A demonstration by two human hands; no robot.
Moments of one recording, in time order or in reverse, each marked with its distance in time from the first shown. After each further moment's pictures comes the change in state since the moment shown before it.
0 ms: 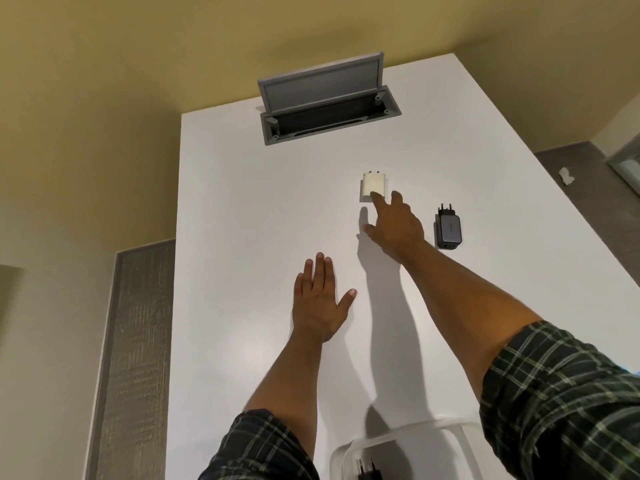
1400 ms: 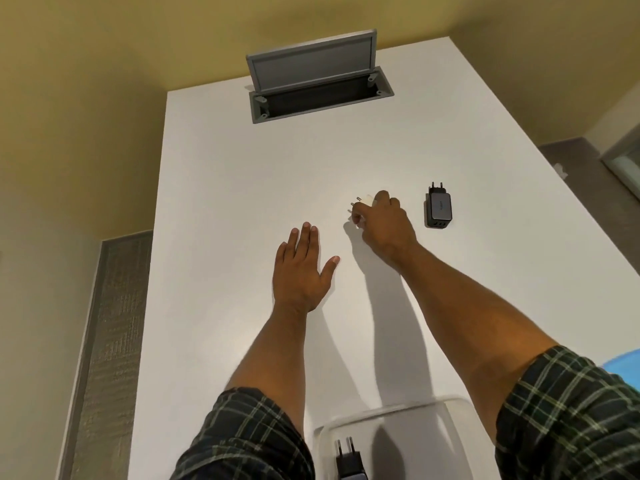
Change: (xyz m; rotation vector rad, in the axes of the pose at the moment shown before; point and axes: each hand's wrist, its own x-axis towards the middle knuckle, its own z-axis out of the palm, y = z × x) left_hand 0.015 0.000 0.007 0.084 0.178 0.000; right_hand -0.039 0.020 0.032 -0.024 0.111 -0.160
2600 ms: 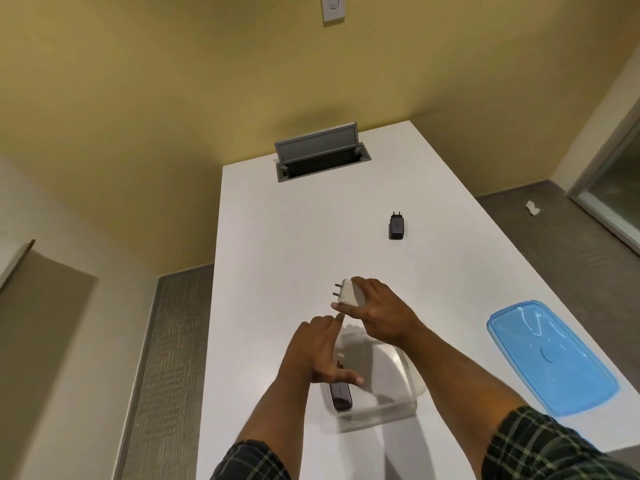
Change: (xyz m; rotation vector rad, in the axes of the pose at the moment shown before) left_hand -0.253 0.075 -0.132 0.047 -0.275 0.310; right_hand -0.276 -0.015 -0.080 -0.050 0.218 -0.653
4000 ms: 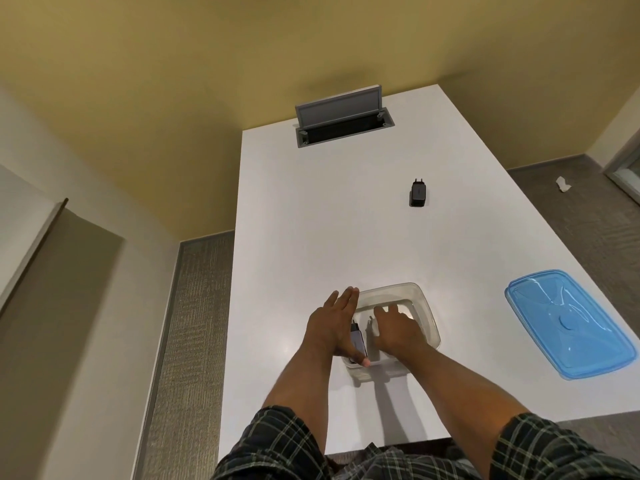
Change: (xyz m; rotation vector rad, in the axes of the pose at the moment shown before) left_hand -0.035 0.015 0.020 -0.080 -0.180 -0.158; right_hand -0.064 -0.071 0.069 0.136 -0.597 0.686
